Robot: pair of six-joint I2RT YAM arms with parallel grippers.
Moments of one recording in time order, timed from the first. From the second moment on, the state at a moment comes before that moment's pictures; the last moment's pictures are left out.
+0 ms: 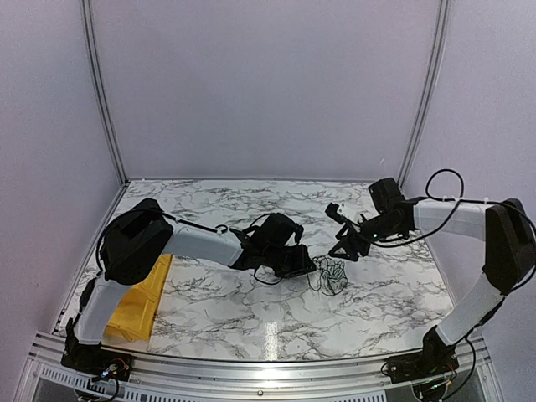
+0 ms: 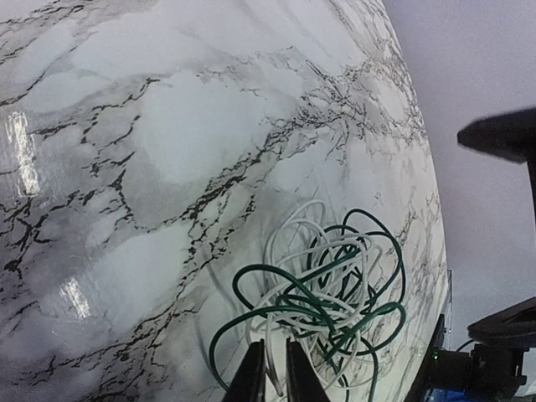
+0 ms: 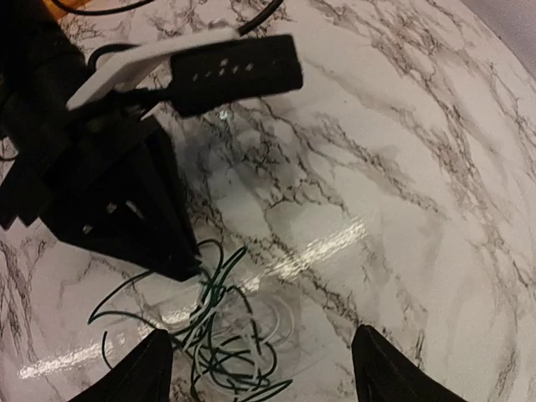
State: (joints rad) left arm -1.00 2.34 1.61 0.08 0.25 -0.91; right arm 0.33 1.54 0.93 -0.40 -0.54 -0.61
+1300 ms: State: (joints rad) left arm -0.97 1.74 1.19 -0.09 -0.07 -0.71; right arm 0.37 1.86 1.05 -0.40 -0.53 -0.62
